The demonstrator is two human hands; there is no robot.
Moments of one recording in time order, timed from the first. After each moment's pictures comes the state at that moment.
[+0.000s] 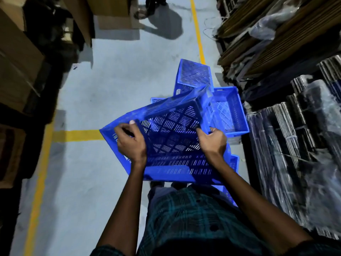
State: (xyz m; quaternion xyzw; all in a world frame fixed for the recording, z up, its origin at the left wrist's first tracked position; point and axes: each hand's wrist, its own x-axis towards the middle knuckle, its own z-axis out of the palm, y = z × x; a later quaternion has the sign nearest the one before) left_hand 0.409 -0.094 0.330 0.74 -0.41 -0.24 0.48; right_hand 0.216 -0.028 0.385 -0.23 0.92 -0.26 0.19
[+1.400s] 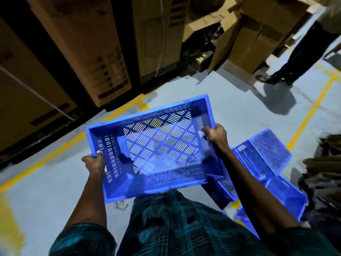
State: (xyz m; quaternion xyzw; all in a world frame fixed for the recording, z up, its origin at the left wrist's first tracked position) left_hand 0.614 0.138 0.218 0.84 0.15 -0.22 0.48; right_hand 0.283 -0.139 0.361 -0.62 0.64 -0.18 0.42
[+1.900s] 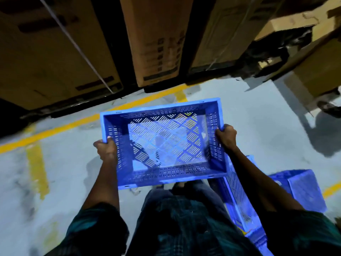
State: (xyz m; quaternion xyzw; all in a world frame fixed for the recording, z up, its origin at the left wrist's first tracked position) left_hand 0.743 0.150 0.244 0.82 0.29 -0.15 0.46; right_hand 0.520 -0.194 0.293 -0.75 0.57 0.00 0.33
